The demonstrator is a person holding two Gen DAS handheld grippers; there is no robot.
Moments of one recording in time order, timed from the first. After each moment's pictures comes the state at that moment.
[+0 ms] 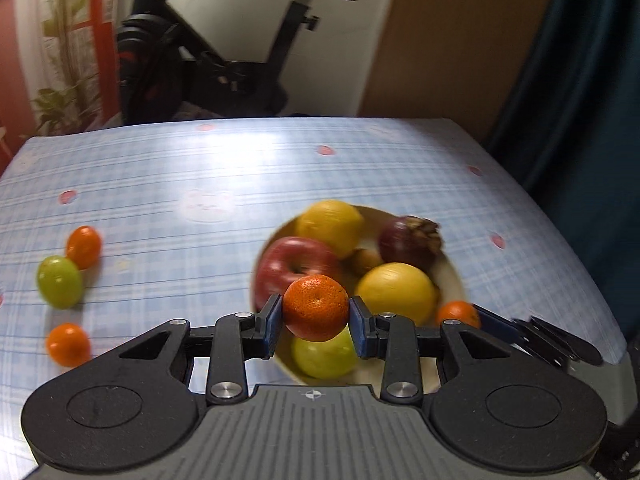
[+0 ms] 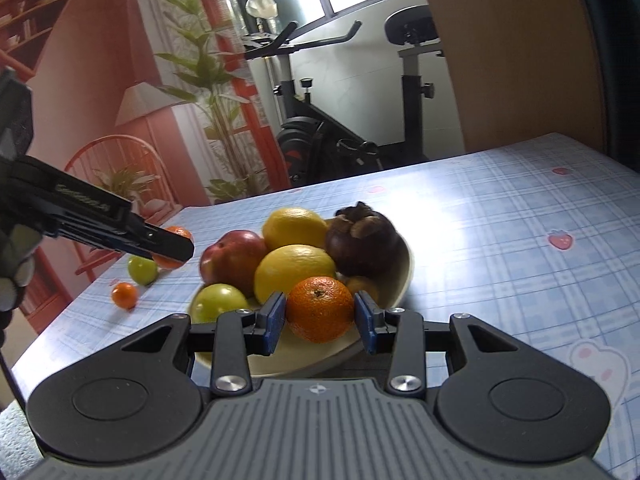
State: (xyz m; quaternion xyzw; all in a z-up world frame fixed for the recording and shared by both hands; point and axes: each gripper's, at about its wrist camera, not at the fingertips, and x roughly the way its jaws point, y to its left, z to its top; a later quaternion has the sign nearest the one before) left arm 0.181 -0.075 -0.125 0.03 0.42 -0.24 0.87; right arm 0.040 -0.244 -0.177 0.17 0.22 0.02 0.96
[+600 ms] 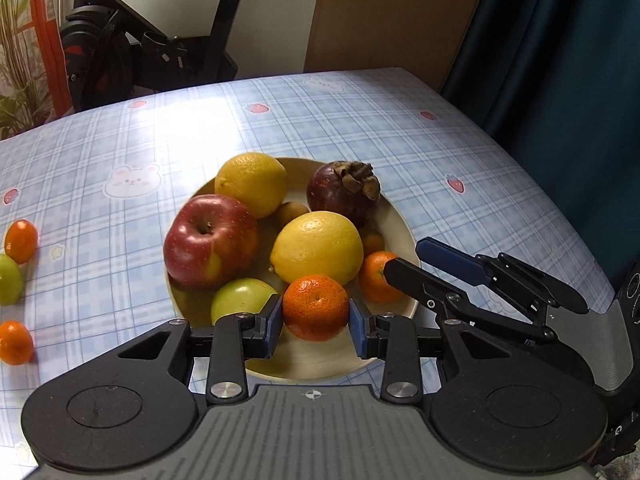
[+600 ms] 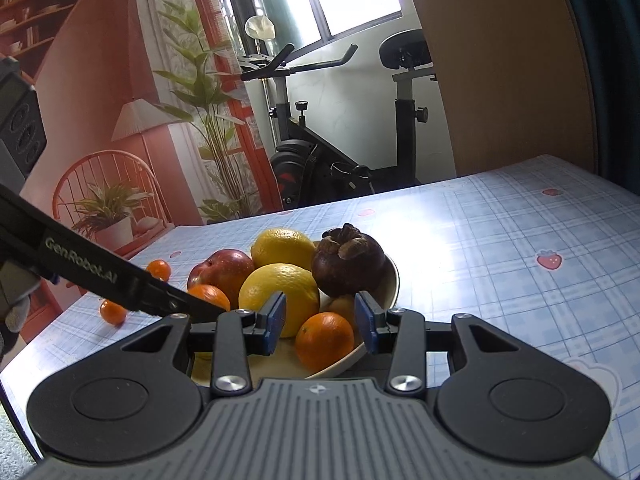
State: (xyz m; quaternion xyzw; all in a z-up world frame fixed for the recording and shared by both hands) left arm 0.163 -0.113 -0.150 0.07 0.45 -0.29 0.84; right arm 0.036 -0.244 -0.178 0.16 0.19 0.01 0.97
